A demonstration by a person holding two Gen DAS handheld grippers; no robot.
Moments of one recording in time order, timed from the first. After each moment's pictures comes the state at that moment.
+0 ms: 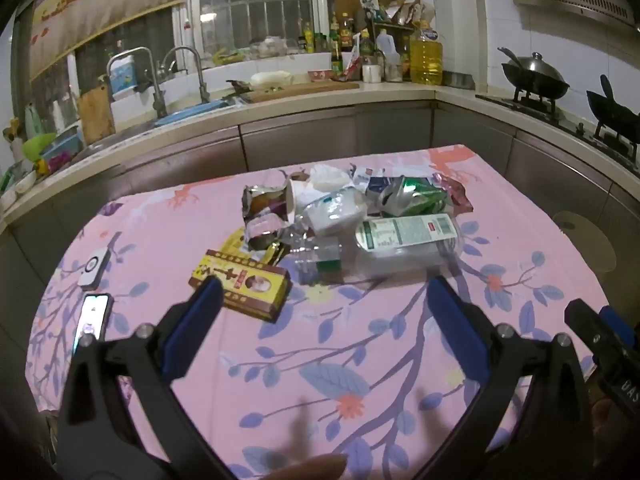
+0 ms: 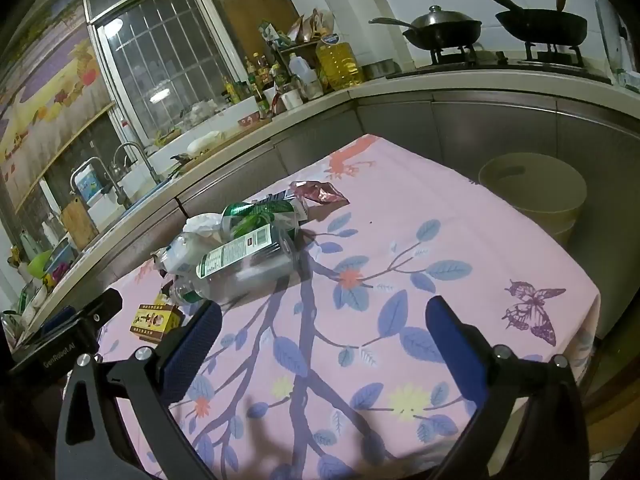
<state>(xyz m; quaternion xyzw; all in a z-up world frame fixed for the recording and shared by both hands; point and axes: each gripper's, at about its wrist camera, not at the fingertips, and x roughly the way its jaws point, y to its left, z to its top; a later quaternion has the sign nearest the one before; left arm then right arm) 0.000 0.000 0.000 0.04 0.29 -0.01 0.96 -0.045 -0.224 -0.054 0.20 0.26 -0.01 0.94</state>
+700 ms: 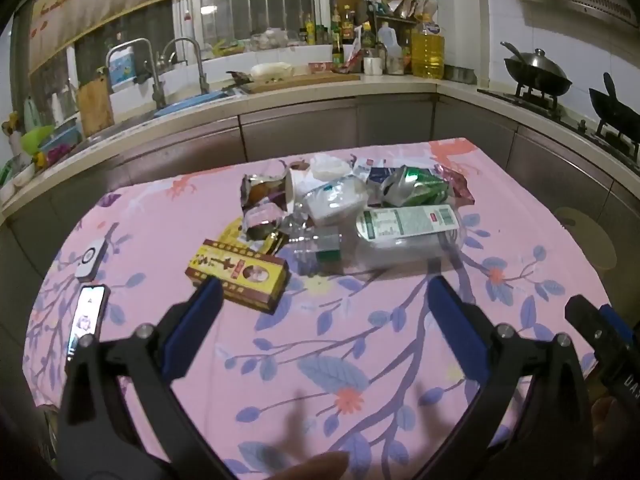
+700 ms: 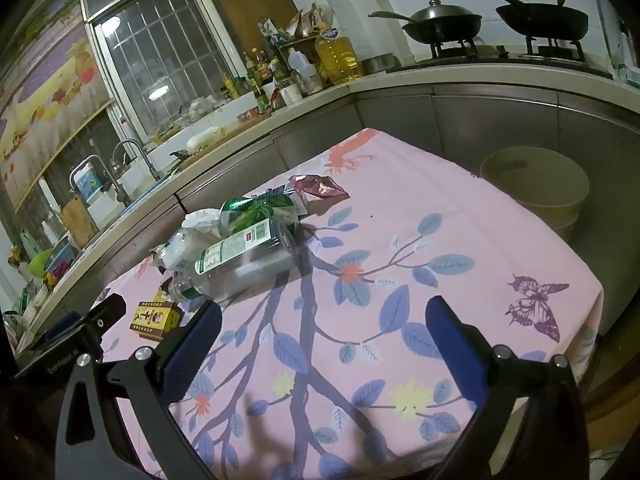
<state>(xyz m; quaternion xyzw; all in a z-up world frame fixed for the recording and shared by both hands) 0.002 0.000 -0.013 0.04 0.30 -0.01 0.95 -0.042 -0.225 -0.056 0.21 0.26 -0.01 0.94</state>
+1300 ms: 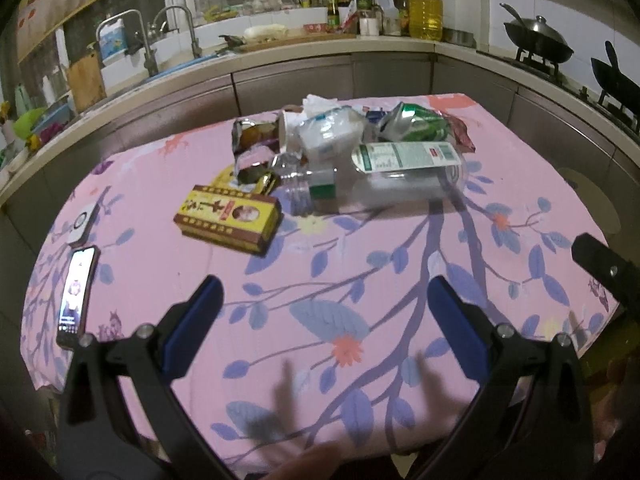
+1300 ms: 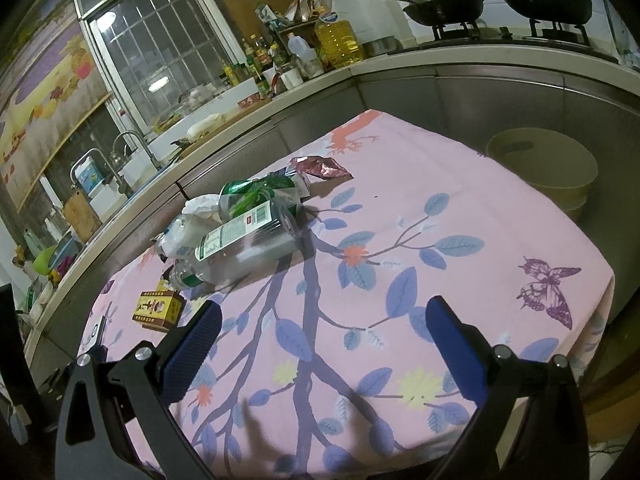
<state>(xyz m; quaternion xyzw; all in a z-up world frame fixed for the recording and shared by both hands) -0.012 0.000 -0.045 0.04 0.36 -0.02 0.93 -0.038 -0.222 -0.066 0.22 0.29 0.00 0.93</state>
